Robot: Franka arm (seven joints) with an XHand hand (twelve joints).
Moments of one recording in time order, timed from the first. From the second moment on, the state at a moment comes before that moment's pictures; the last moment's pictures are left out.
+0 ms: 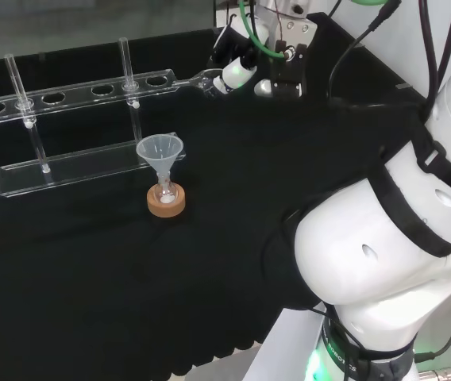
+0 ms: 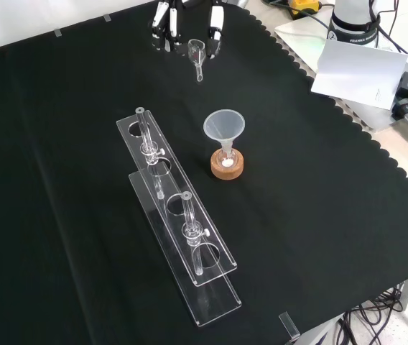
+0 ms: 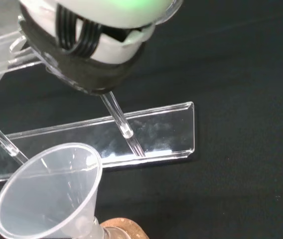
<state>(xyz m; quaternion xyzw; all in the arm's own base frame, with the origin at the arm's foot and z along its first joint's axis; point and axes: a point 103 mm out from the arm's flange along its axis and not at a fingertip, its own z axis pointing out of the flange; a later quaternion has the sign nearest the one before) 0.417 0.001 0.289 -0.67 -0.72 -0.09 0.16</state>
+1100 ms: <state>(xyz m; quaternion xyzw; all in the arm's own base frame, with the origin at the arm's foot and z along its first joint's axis) 0.444 -0.073 0.284 -0.70 -0.68 -0.12 0.18</state>
